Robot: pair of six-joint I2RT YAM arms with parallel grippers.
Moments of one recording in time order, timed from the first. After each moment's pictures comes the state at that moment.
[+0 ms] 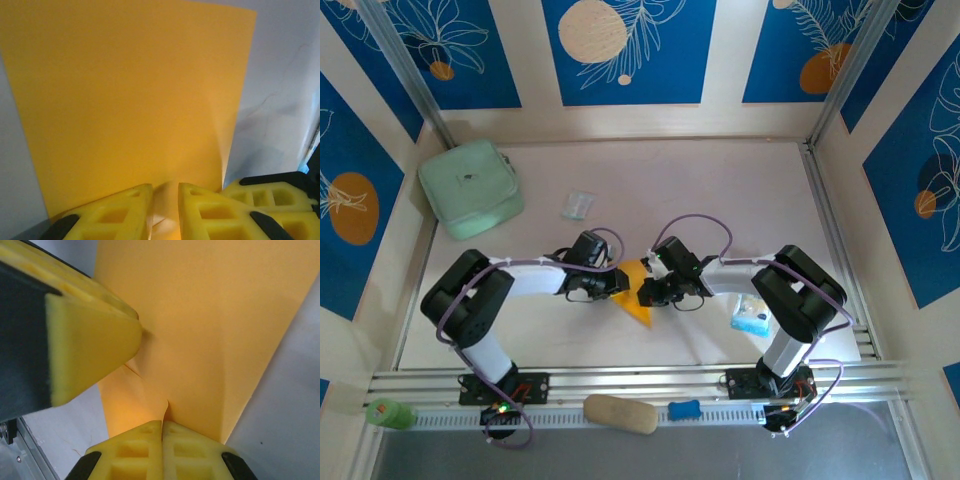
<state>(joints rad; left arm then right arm) -0.65 1.68 0.73 -0.05 0.45 -0.86 0.74 1.68 0.73 -0.09 -0.49 0.56</state>
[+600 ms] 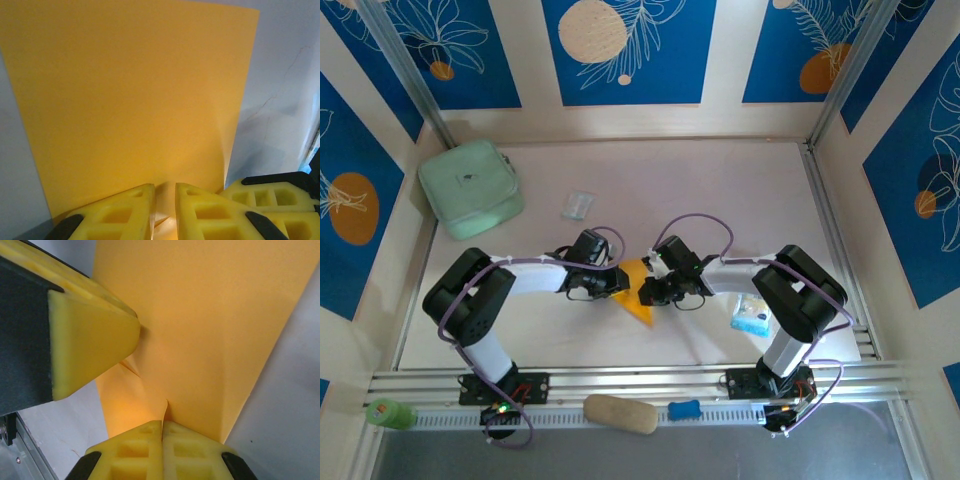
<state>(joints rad) -0.65 1.69 0.75 -0.06 0.45 -0.86 0.72 1.68 0.73 -0.10 -0.49 0.55</state>
